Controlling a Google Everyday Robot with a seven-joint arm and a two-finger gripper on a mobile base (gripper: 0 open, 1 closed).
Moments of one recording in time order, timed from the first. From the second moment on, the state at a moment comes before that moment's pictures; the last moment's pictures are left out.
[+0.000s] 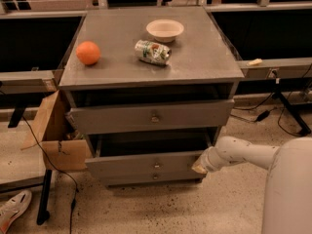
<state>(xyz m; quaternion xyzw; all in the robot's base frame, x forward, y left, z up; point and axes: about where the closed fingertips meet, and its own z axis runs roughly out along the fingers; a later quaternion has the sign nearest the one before) 0.615 -0.197 0.389 -0.52 0.82 0.07 0.22</state>
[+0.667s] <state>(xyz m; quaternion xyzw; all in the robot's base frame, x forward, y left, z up) 0.620 -0.194 0.393 -0.52 0.82 0.06 0.23</state>
